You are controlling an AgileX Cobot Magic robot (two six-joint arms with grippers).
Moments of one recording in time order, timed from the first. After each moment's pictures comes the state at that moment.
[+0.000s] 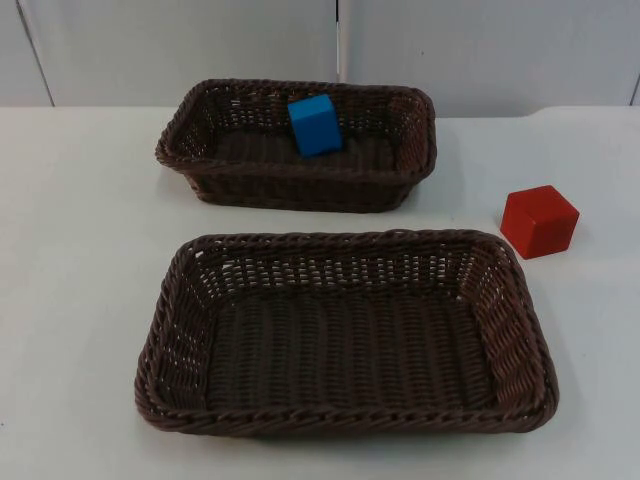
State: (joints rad) right arm 0.02 0.00 -0.52 0.00 1.08 0.01; left arm -0.55 0.73 -0.99 0.48 0.92 -0.29
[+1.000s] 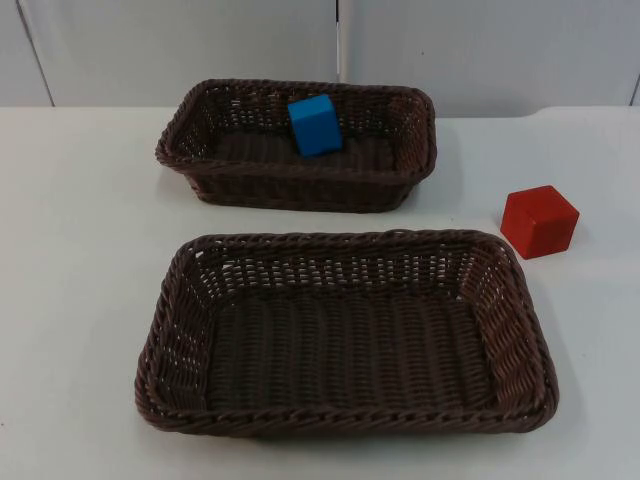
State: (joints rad) right arm 0.02 0.00 -0.52 0.00 1.08 0.00; left arm -0.55 0.40 -0.80 0.37 0.93 -0.29
